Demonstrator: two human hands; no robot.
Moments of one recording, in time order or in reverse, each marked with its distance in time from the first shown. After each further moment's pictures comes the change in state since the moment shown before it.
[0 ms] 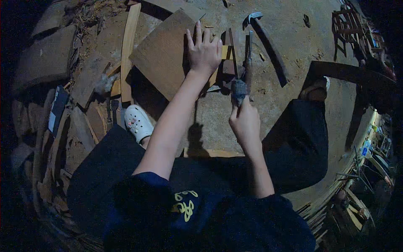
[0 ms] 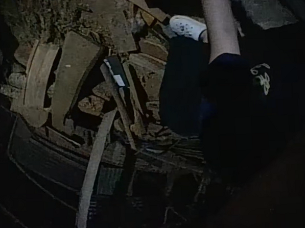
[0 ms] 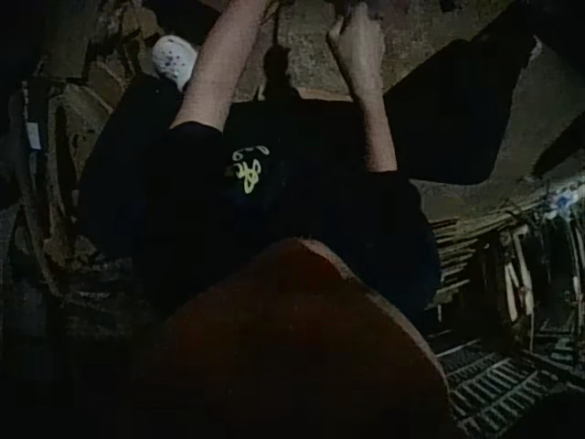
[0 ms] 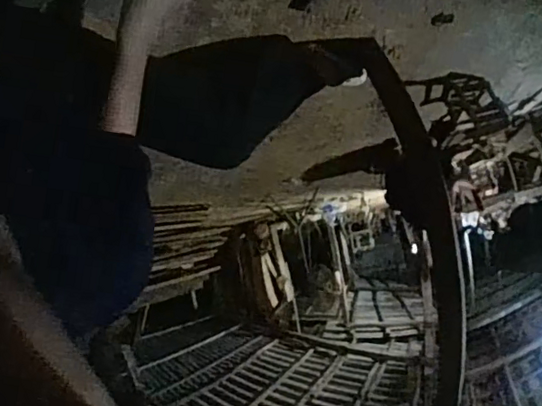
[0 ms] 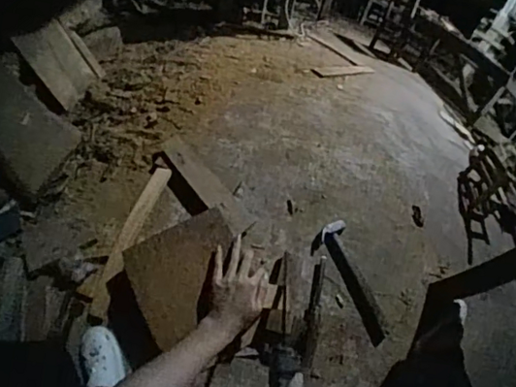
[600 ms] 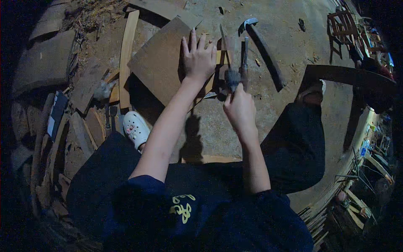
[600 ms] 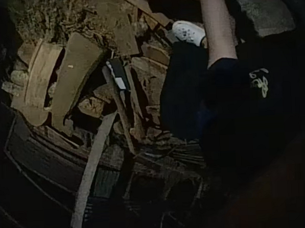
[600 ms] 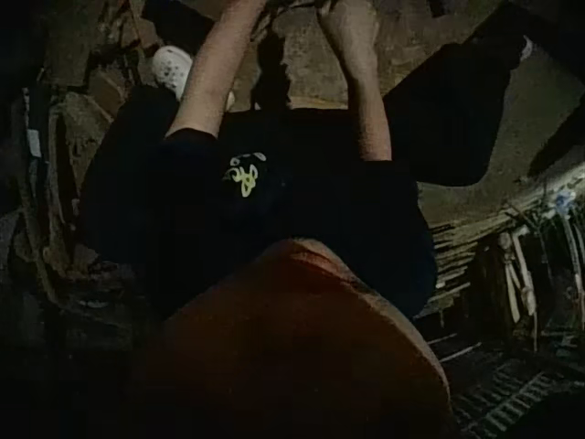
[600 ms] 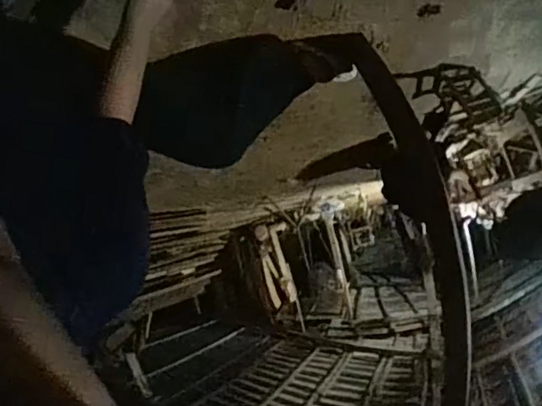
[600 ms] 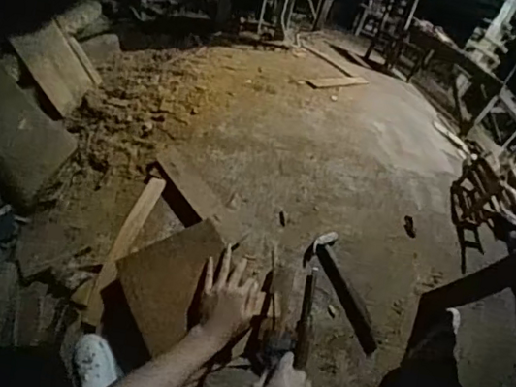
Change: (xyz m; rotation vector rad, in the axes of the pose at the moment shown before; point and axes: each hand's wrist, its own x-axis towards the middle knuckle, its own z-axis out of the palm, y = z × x) left_hand -0.001 0.000 -0.002 -0.062 0.019 -0.019; right_hand 0.033 -0.019 -0.011 -0.038 0.003 -0.024
